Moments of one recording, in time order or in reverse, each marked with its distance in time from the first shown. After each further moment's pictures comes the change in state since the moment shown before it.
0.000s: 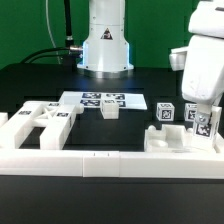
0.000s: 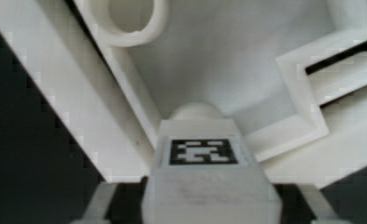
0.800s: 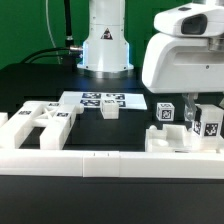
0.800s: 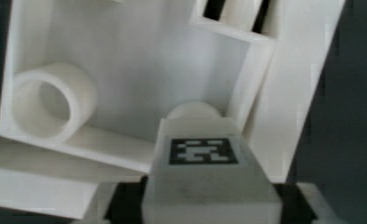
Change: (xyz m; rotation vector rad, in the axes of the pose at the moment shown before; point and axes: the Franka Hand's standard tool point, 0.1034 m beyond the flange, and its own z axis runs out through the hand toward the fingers) arm 0.001 -0.003 0.000 0.066 0.017 0.706
